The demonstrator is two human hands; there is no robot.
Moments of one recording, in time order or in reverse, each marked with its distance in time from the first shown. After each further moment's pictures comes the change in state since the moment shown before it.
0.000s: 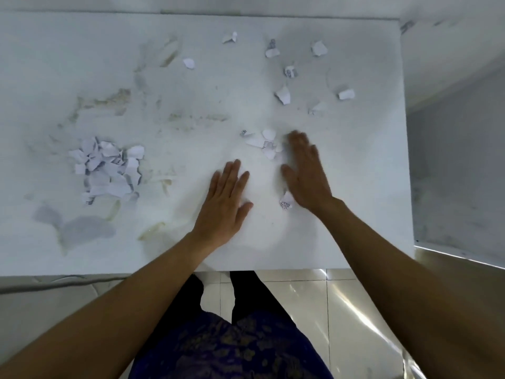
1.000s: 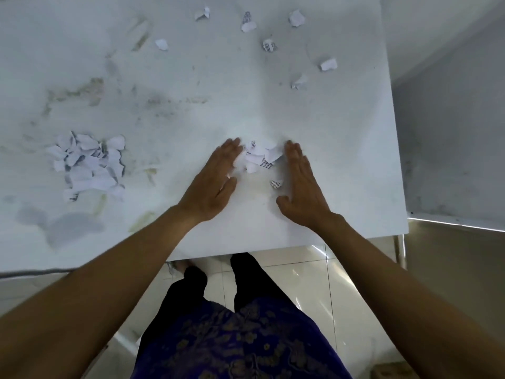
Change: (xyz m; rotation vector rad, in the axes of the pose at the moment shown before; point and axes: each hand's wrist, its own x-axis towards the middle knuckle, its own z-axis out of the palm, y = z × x) left_hand 0.015 -0.006 -0.022 -0.430 -0.067 0.109; right_hand -0.082 0.001 0.015 0.102 -0.033 0.036
